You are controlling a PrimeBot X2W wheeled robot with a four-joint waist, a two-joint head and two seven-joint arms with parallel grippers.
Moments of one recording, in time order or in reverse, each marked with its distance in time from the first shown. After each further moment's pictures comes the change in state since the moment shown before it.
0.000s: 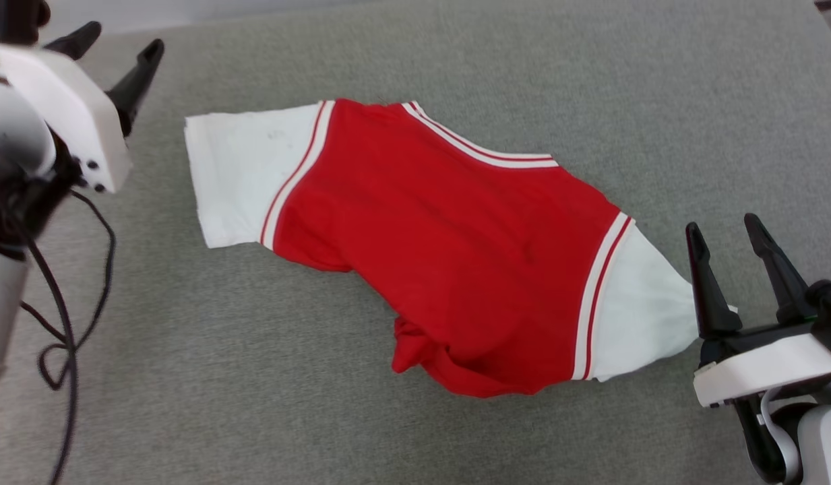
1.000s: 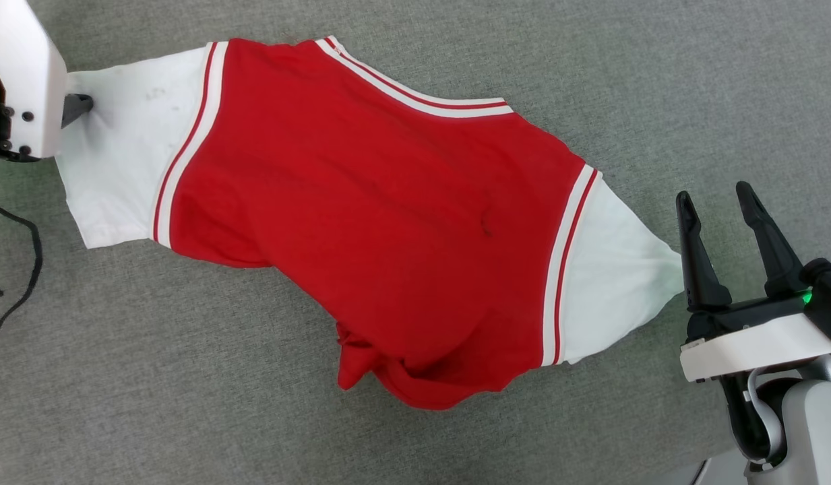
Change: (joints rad) left arm -0.293 0.133 -0.310 0.233 -0.175 0.002 0.610; right arm -0.072 0.026 0.021 0.028 -0.004 0.000 -0.062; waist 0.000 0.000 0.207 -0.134
